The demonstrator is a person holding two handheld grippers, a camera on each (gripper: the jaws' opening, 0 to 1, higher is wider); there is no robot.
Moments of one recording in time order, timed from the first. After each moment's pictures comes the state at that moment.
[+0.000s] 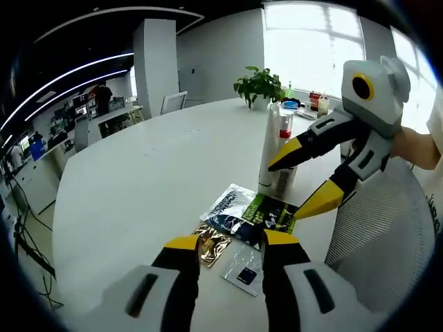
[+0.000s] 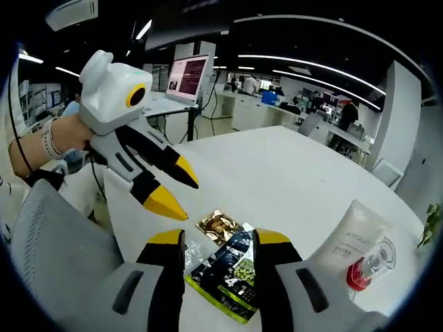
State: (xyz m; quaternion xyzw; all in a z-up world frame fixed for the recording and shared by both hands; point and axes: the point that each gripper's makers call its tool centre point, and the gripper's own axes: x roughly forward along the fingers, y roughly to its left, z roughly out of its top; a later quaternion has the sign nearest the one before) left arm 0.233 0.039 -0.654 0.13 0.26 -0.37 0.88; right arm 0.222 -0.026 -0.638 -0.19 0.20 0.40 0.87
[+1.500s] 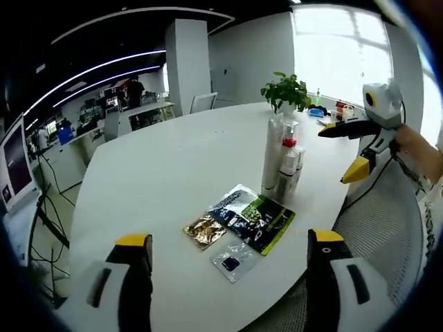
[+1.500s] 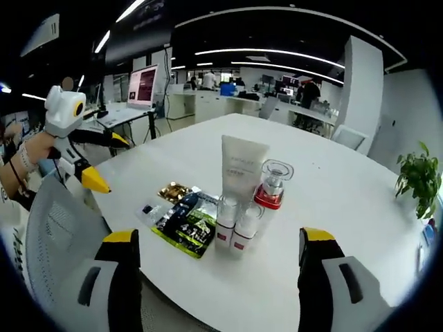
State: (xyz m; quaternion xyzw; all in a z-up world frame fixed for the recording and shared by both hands) left arm 0.199 0.048 -0.636 0.10 0.25 -0.28 0.92; right arm 0.201 -0.163 -0.629 -0.13 0.24 0.30 0.91
